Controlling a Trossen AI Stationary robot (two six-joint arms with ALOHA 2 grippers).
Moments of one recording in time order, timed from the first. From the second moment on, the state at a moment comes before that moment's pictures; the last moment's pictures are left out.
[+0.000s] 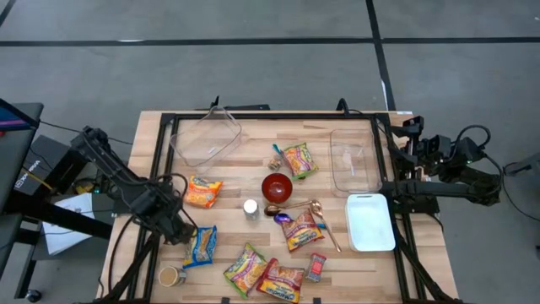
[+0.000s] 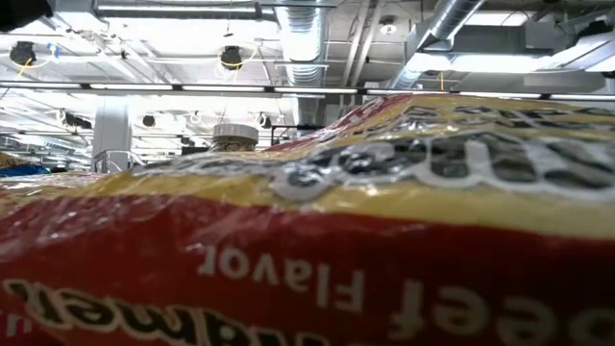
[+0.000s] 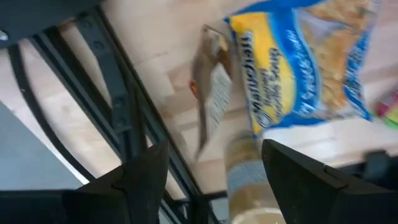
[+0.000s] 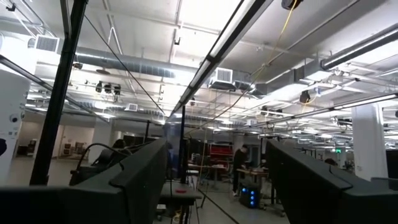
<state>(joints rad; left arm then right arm) -0.73 1.19 0.98 -1.27 0.19 -1.94 -0.09 0.08 0.48 0.16 0.07 -0.15</state>
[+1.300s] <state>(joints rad) -0.72 1.18 0.84 -1.16 0.13 -1.92 -0.09 0.08 0.48 0.16 0.07 -0.16</state>
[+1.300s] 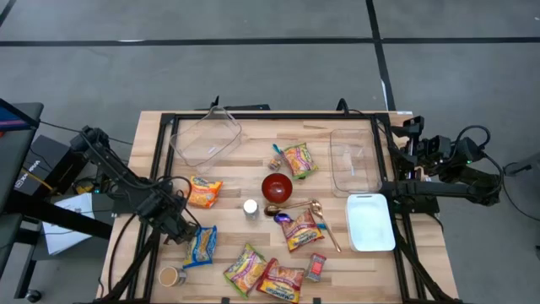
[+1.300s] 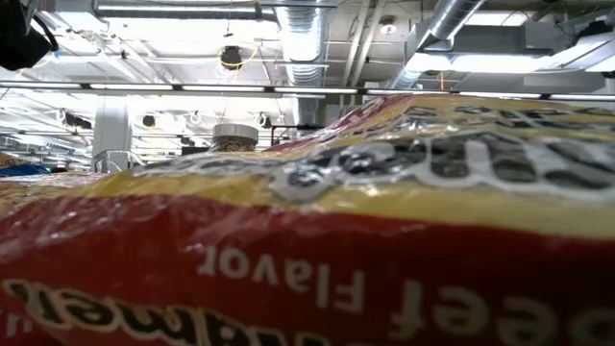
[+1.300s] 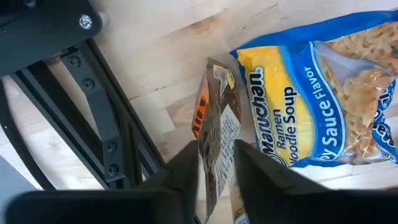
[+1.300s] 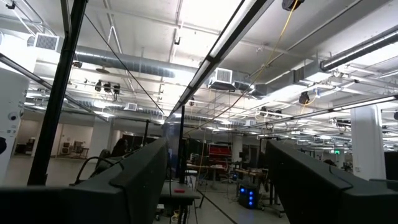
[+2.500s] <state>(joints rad) -0.62 1.16 0.84 -1.19 0.18 -1.42 -0.09 0.08 0.48 0.17 0.11 -0.17</state>
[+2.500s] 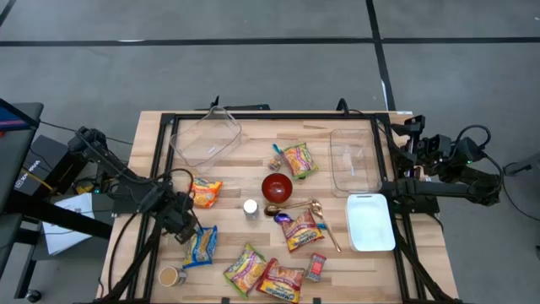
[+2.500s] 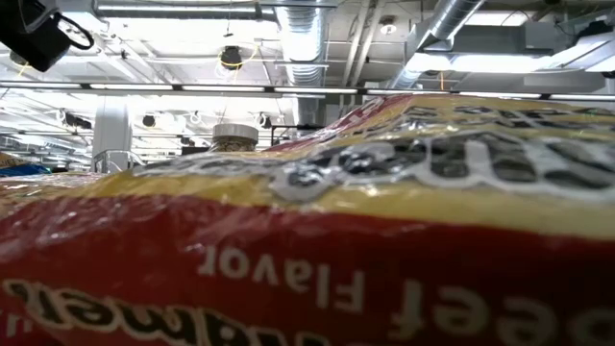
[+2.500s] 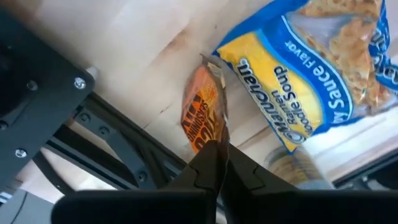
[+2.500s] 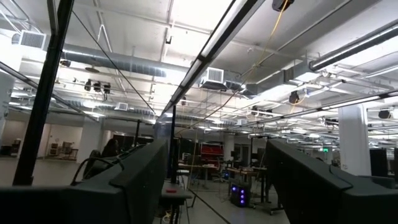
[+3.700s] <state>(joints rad) -0.22 1.30 1.34 -1.37 -0.12 -0.46 -0.09 0.35 0.48 0.29 0.27 -0.25</state>
